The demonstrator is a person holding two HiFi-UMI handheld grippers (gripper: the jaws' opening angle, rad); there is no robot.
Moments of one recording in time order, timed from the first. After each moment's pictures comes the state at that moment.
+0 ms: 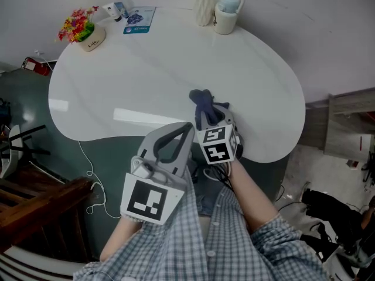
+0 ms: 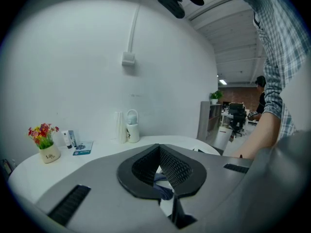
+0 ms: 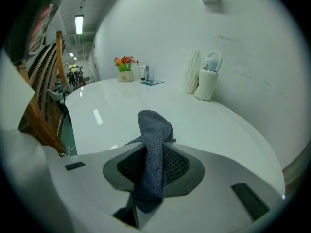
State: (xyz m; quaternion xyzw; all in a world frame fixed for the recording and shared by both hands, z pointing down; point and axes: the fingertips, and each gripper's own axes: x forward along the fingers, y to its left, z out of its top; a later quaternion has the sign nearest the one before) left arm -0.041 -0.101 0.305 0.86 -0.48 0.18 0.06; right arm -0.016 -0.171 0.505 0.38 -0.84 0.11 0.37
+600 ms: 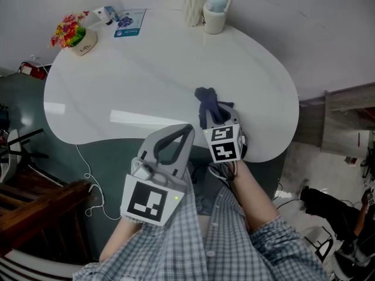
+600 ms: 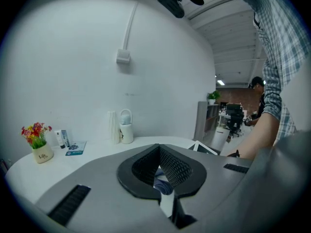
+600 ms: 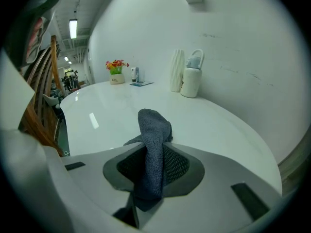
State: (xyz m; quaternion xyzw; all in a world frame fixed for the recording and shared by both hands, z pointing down) left arm -0.012 -0.107 0.306 0.86 -0.47 0.18 0.07; right arm 0.031 -0.187 0.504 0.40 -0.84 0.12 0.35
